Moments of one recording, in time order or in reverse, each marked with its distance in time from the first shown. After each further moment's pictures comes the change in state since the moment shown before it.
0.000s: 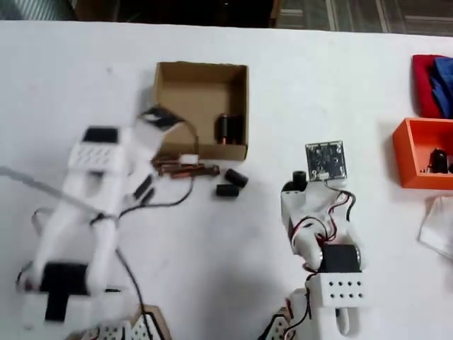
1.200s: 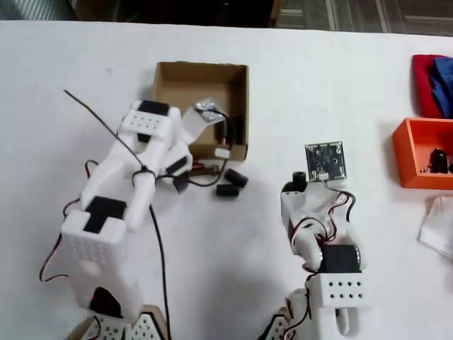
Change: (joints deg) left arm 6.9 28.3 -21.4 -7.6 -7.3; right arm 0.0 -0.1 0.1 0.0 0.0
